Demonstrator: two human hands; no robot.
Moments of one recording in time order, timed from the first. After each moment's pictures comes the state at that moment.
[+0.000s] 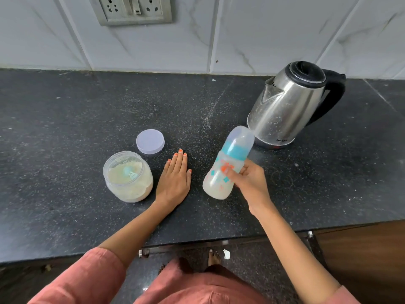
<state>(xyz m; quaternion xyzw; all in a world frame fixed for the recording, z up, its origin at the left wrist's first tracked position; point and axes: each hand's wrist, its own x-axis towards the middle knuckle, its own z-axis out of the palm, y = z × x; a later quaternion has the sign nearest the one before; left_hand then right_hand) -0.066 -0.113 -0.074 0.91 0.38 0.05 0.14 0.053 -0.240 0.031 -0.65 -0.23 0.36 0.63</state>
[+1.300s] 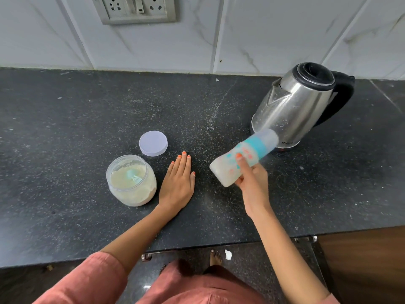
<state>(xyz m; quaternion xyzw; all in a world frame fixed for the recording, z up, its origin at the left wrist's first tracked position) -0.066 -0.111 -0.081 0.91 0.38 0.06 0.14 0.048 -0.224 0.026 -0.59 -0.11 0.35 0.72</state>
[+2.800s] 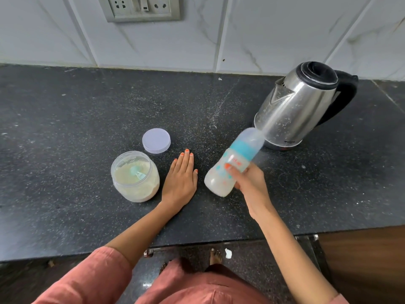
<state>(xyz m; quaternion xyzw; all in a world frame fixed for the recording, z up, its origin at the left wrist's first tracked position) -0.066 -0.110 -0.083 0.91 0.38 0.07 0.13 0.040 -0.231 0.030 -0.61 -0.21 0.38 0.66</state>
